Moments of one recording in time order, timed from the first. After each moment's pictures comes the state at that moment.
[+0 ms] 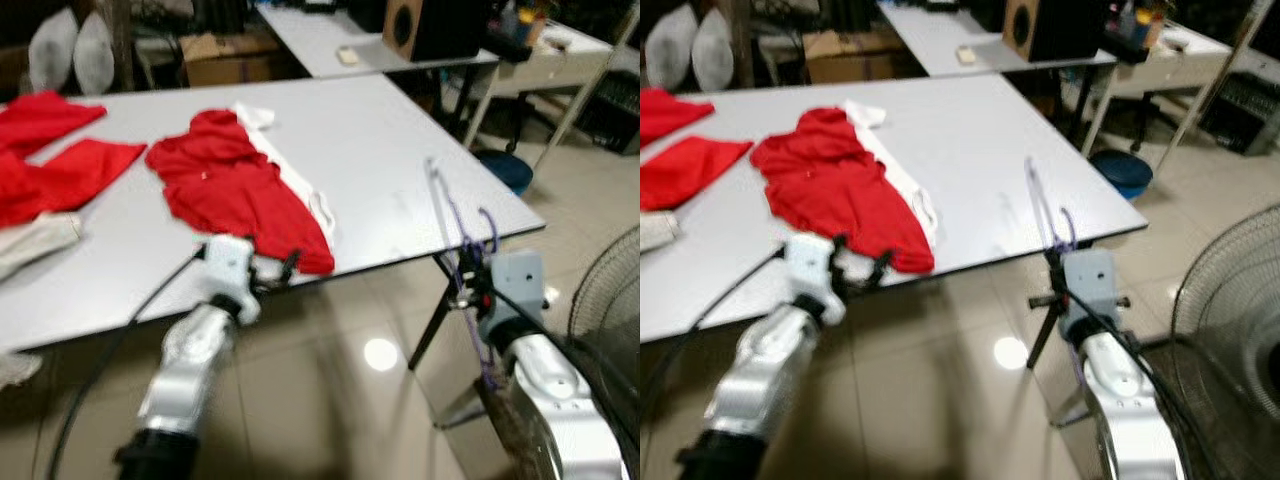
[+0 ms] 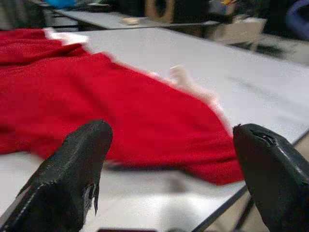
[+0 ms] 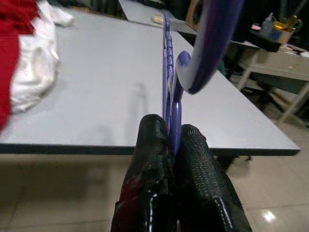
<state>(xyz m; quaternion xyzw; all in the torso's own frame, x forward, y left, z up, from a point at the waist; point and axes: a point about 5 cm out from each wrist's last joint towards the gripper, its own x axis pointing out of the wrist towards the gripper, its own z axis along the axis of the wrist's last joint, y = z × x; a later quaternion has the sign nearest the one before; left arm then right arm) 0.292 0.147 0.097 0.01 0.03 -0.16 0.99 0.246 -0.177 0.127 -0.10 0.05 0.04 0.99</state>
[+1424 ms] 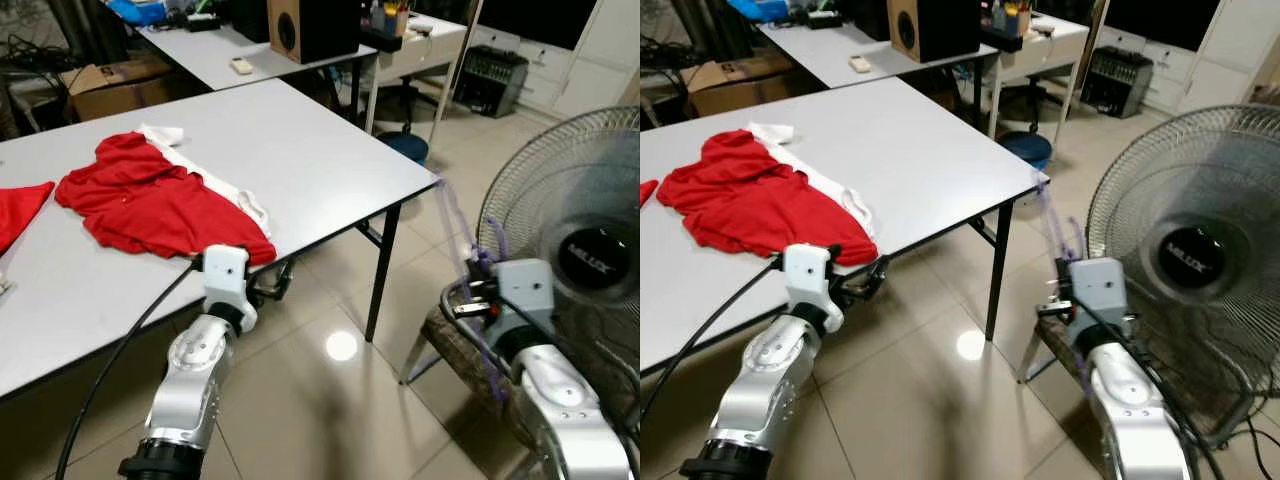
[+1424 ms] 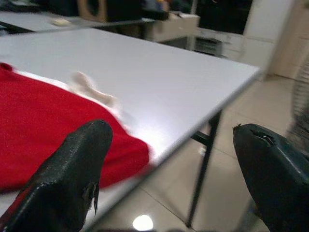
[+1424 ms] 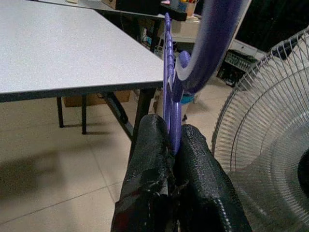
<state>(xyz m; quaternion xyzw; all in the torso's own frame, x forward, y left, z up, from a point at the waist) 0.286 0.142 0.092 -0.01 0.04 -0.13 0.99 0.239 -0.187 0.119 -0.10 0.07 0.03 0.99</state>
